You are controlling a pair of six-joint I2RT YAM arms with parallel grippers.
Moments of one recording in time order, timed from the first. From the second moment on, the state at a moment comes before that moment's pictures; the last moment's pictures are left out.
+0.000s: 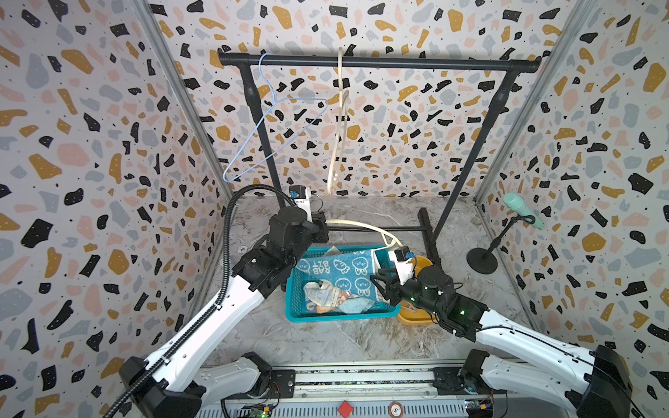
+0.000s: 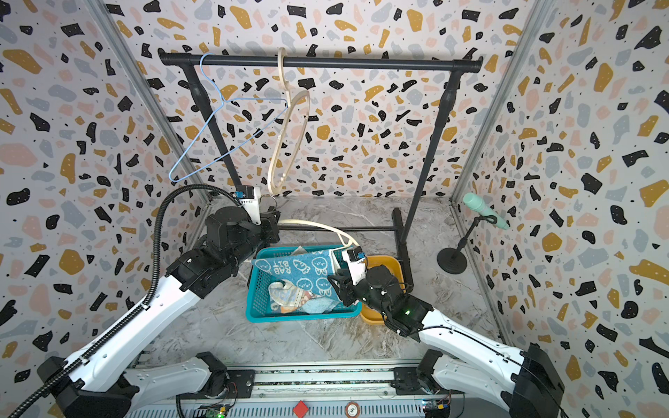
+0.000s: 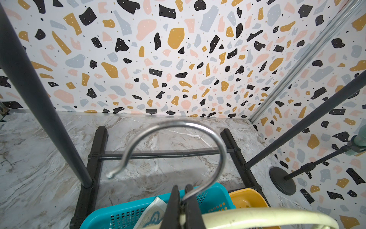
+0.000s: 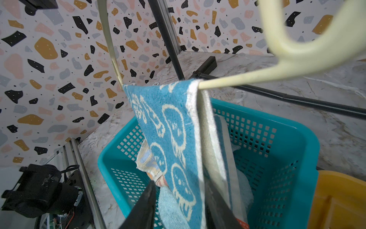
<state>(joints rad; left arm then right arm) -0.60 1.15 1.24 -0.38 -0.25 -0.39 0.90 0.98 0.62 0.05 -0.02 0.34</state>
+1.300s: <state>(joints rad) -0.60 1.13 1.24 -0.38 -0.25 -0.38 0.90 1.13 0.64 0.18 -0.01 0.36</state>
